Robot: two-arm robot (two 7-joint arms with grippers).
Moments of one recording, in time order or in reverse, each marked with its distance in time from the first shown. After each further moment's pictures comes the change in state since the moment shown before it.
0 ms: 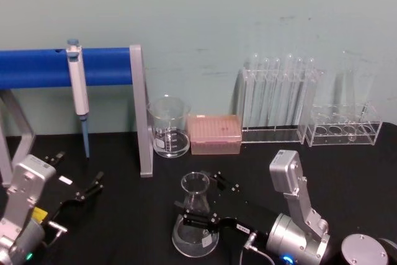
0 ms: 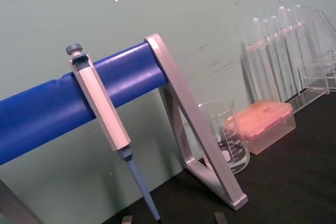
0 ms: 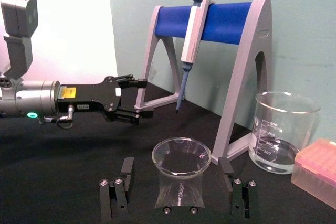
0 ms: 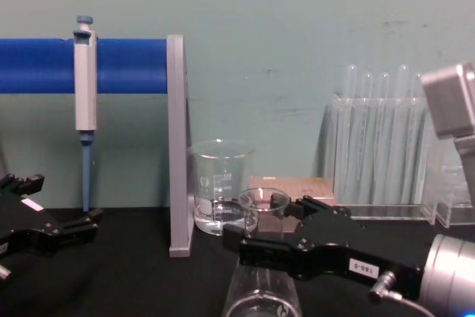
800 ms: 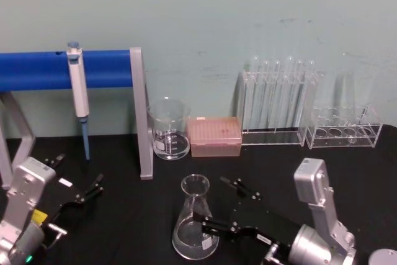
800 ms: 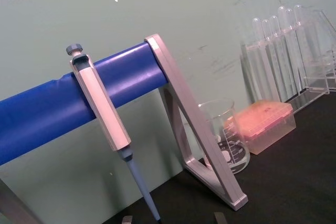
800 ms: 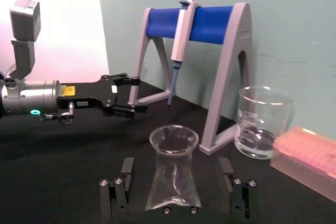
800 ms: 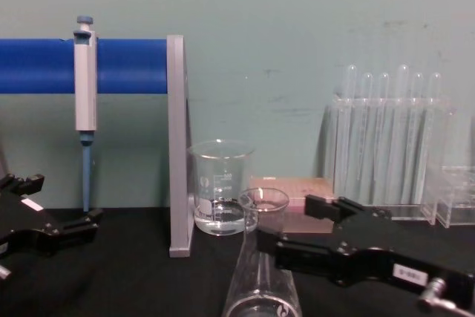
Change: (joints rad) left arm 0.000 0.000 0.000 0.000 0.000 0.000 0.000; right arm -0.098 0.081 0.036 -0.150 0.023 0.041 -0.049
